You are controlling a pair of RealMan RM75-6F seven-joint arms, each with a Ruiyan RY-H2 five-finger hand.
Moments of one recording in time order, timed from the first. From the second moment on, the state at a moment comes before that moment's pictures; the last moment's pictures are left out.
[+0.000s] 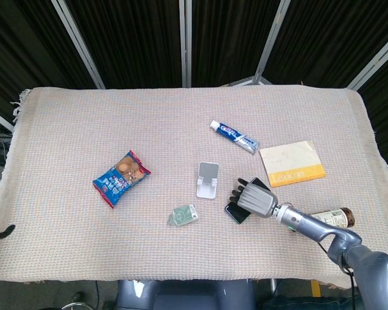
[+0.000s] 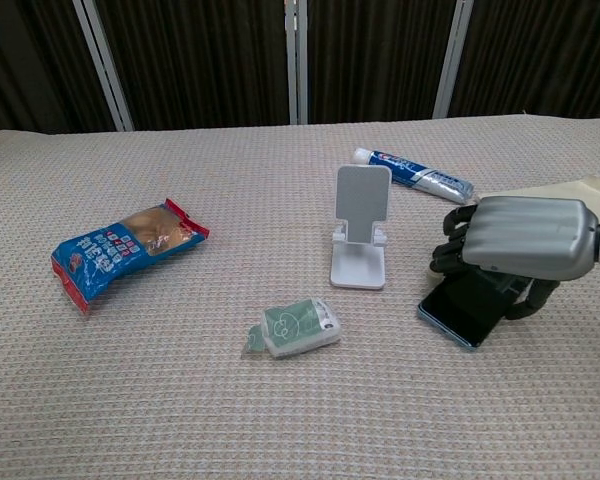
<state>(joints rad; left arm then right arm) -0.05 -1.15 -0.09 -1.59 1.34 1.47 0.18 0.77 -1.64 -0.17 -0.67 -1.98 1.22 0.11</state>
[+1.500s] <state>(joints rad) -0.08 -1.12 -0.10 -1.54 1.27 1.38 0.06 0.99 -1.55 0.16 -1.22 -1.88 0.89 -1.37</state>
